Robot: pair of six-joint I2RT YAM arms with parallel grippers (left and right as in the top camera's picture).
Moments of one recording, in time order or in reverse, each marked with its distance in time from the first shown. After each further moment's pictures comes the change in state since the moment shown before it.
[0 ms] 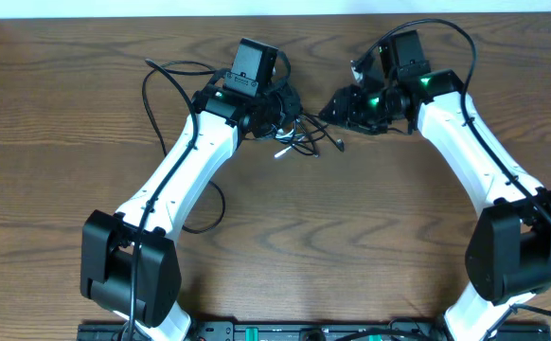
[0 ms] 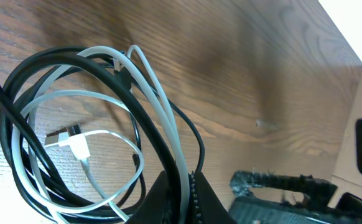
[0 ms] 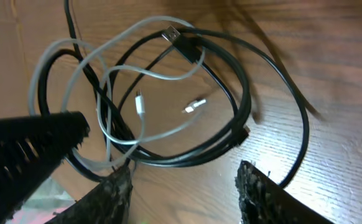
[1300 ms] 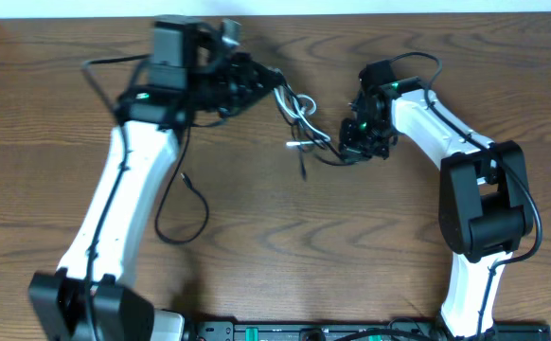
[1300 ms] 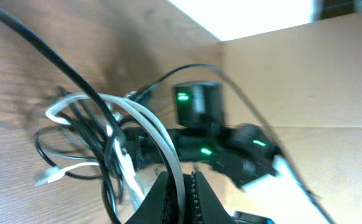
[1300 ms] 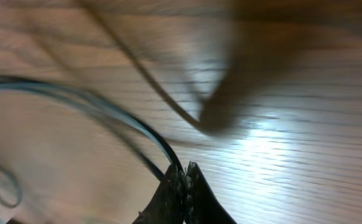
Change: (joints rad) left arm 0.267 -0.203 0.007 0.056 0.550 0.126; right arm -0.009 0.249 0.008 -0.167 0.217 -0.049
